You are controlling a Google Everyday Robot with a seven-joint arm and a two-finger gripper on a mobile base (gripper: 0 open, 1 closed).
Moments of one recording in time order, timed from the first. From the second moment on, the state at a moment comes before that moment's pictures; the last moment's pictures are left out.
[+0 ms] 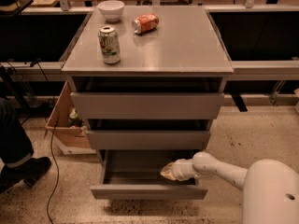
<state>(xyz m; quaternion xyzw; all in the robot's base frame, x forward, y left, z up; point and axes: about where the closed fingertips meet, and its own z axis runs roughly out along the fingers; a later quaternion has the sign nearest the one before) 0.615 -0.087 0.264 -0.53 0.76 0.20 0.32</state>
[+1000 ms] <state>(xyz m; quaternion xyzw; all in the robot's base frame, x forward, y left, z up) 0.642 -0.096 0.192 -0.53 0.78 0.22 0.26</state>
